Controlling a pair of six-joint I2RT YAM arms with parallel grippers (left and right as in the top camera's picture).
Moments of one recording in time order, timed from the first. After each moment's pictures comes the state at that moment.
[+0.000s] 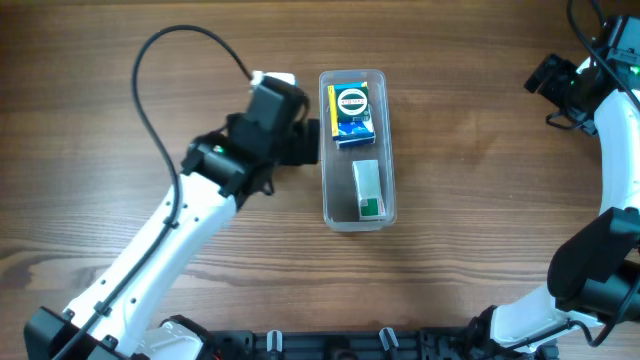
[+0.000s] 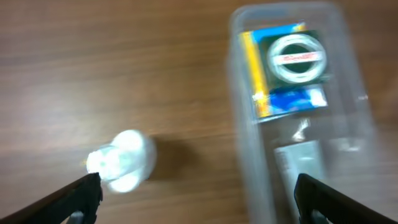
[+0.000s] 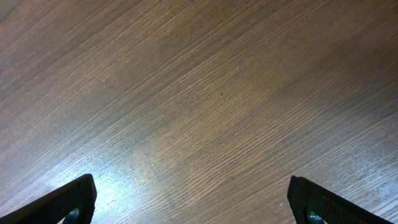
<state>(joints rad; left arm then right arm) -0.52 1.44 1.27 -0.78 -0.21 -0.37 -0.32 1.79 1.55 -0.83 0.03 0.33</state>
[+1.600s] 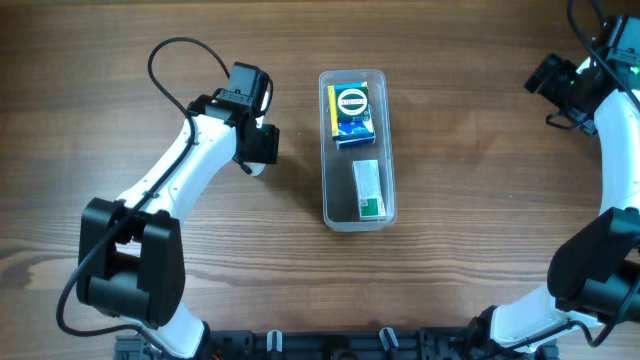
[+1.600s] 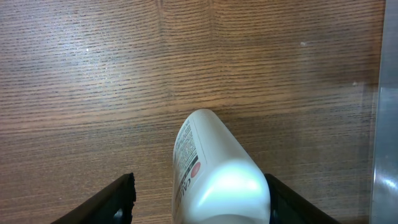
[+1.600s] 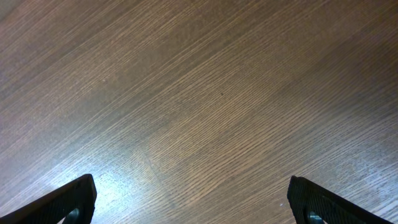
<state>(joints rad) -0.30 1.80 1.28 -0.80 -0.05 -0.19 -0.32 1.79 1.55 -0.83 0.03 0.33</state>
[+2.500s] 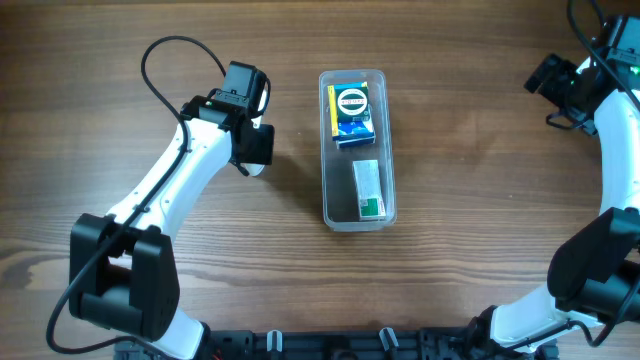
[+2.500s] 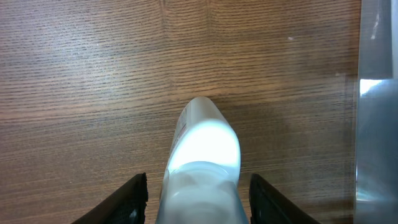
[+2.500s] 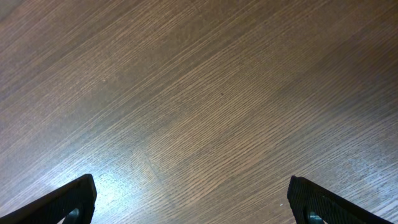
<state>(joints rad) -0.30 1.74 1.28 -0.84 -0.05 -0.19 -0.32 1.79 1.55 -0.83 0.03 0.33</state>
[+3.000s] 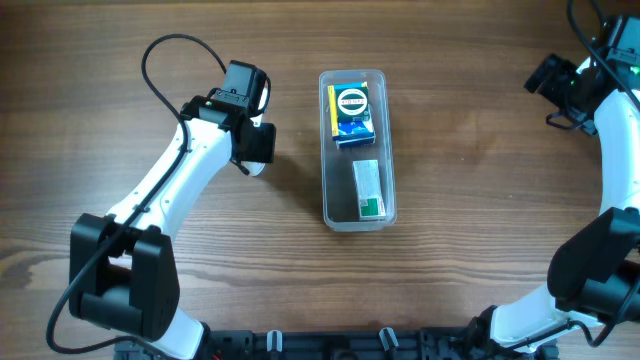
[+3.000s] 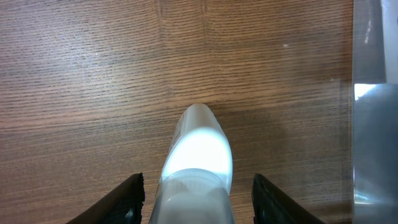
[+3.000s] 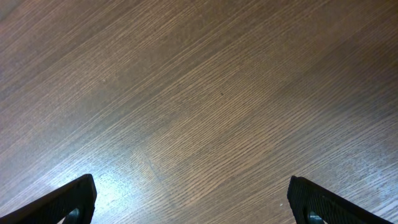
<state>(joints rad) -0.30 1.74 1.28 -0.82 -0.05 -0.17 -0.32 1.79 1.55 -0.83 0.03 0.33</state>
